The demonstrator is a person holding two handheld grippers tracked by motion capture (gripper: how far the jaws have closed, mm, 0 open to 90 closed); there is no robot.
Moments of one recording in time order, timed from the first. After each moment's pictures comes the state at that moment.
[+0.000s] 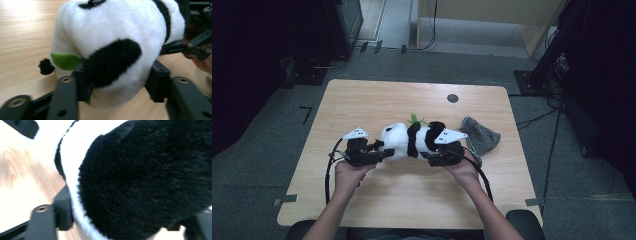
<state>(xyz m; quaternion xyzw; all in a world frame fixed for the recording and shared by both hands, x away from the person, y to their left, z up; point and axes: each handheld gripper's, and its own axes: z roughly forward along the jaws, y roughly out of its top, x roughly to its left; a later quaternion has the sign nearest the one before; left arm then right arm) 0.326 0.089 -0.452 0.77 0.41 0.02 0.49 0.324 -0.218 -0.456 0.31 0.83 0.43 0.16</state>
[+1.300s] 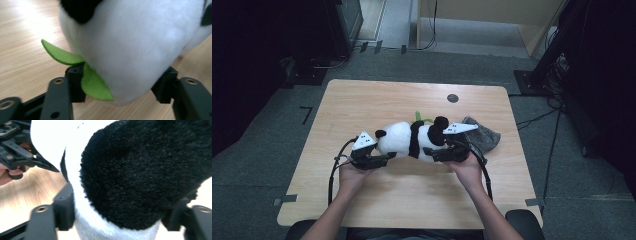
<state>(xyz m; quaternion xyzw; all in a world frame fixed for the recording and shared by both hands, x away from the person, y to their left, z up) 0.326 0.083 -0.471 0.78 0.37 0.09 0.49 0.328 -0.231 -0.438 0.39 0.80 0.46 0.08</state>
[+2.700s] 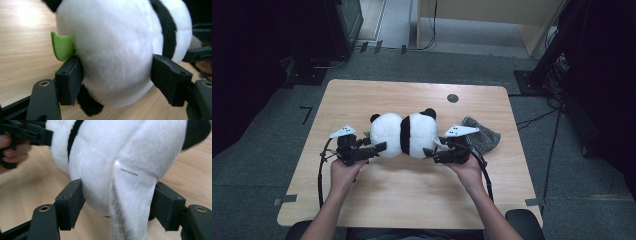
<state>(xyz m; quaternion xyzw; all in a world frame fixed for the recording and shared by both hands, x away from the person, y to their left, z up) 0.339 0.115 -0.467 0.73 0.45 0.03 0.51 0.326 -0.233 -0.448 0.38 0.80 0.47 0.09</state>
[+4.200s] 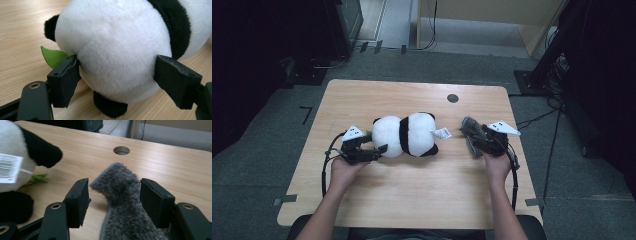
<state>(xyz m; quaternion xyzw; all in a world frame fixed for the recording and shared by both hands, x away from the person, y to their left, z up) 0.346 0.108 -0.476 0.78 0.40 0.11 0.47 0.338 -0.344 -0.463 0.52 0.68 0.43 0.28</state>
